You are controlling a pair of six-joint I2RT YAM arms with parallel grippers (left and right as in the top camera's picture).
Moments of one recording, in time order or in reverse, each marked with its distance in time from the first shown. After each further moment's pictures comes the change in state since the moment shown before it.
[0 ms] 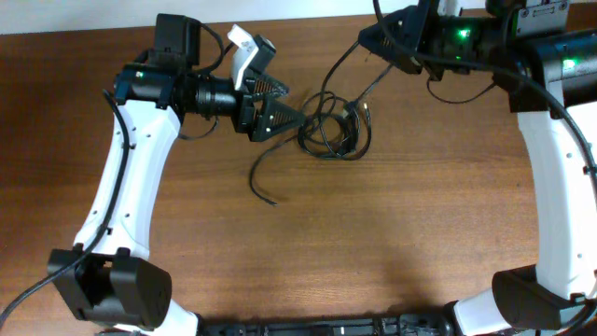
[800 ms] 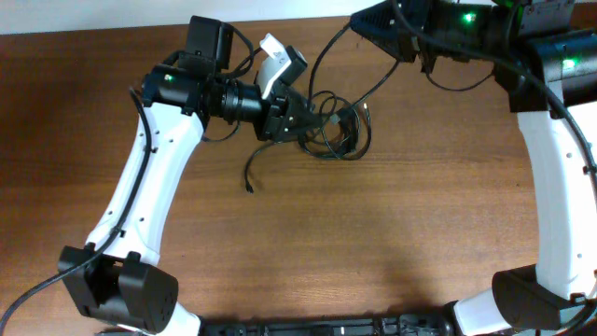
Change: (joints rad) left arm -0.107 0.000 0.000 0.018 -0.095 0.012; right arm 0.000 0.000 0.000 0.154 -0.102 0.224
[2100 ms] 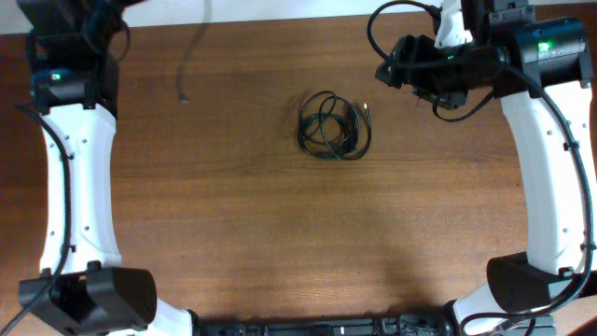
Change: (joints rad) left arm 0.370 -0.022 0.117 0.861 -0.787 -0.909; right arm 0.000 0.062 -0.019 -0.473 0.556 -0.452
